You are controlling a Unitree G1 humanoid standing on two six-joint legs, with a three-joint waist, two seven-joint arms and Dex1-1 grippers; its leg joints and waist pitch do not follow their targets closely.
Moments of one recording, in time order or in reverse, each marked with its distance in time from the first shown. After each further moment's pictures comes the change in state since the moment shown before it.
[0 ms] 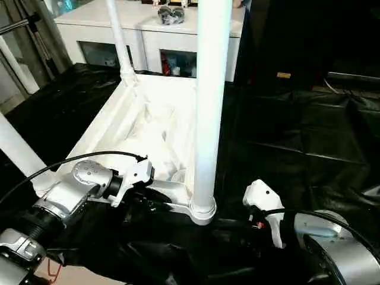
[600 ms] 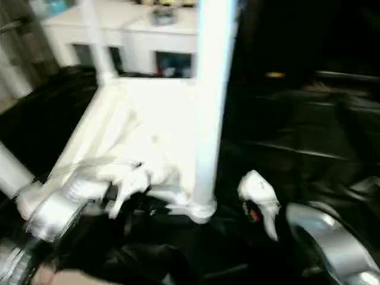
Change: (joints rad) left arm 0.213 0.020 0.052 -0.327 0.031 0.149 0.183; right arm -0.101 0.079 0.025 0.125 -0.028 -0.029 -0.043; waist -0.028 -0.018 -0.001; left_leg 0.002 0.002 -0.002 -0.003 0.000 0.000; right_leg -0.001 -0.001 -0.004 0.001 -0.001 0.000
